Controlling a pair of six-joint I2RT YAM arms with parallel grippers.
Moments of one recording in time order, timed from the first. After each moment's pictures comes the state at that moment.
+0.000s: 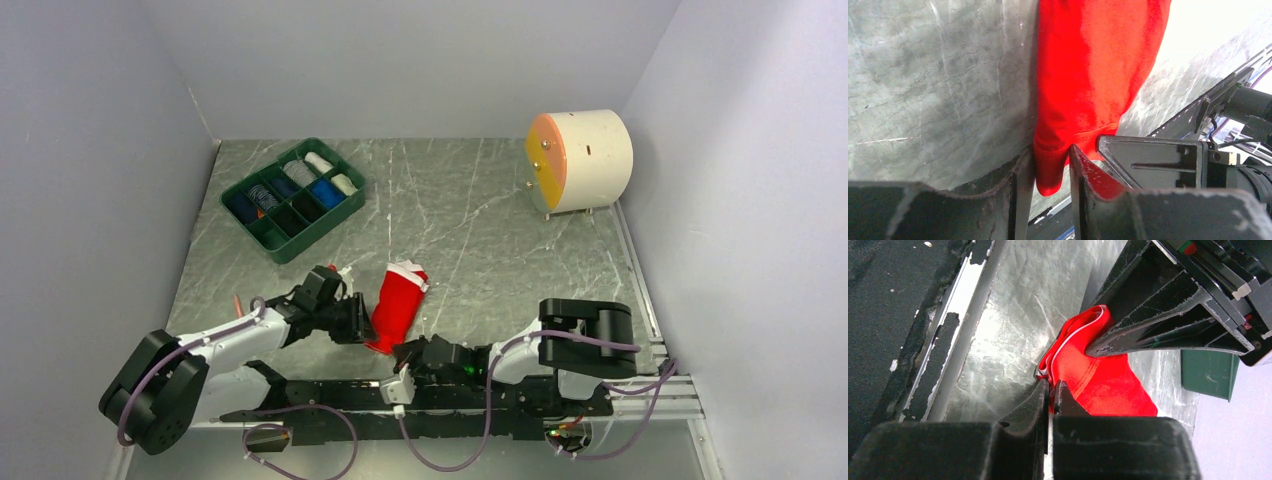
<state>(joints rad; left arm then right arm) -0.59 1.14 0.35 -0.16 0.39 -0.72 1.41 1.66 0.37 0.79 0.08 -0.98</state>
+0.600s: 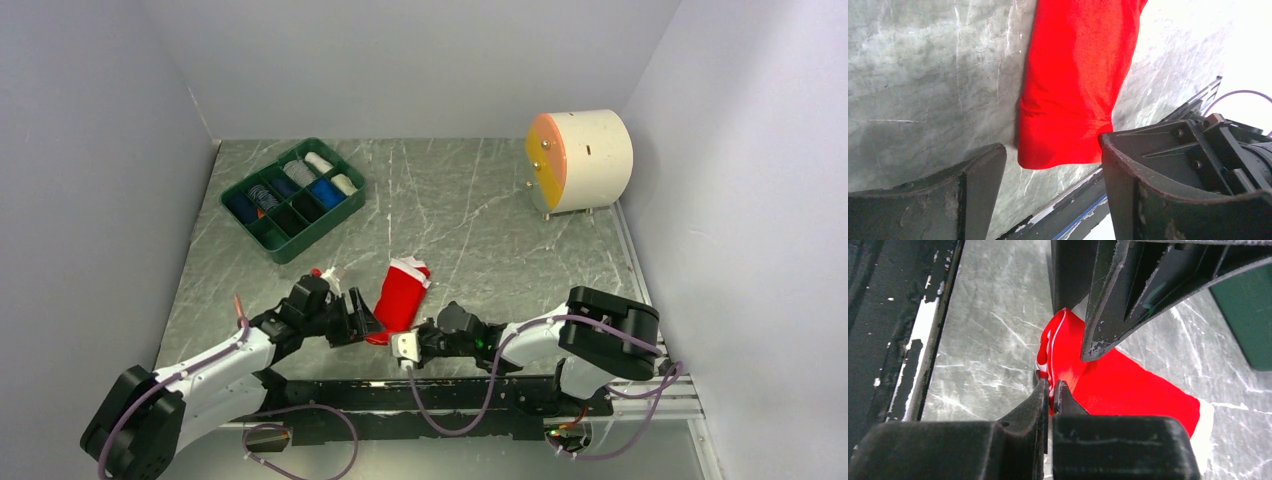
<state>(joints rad) -0.58 0.96 0.26 -0.11 0.34 -0.87 1.20 1.54 0.38 0.77 -0.23 -0.65</state>
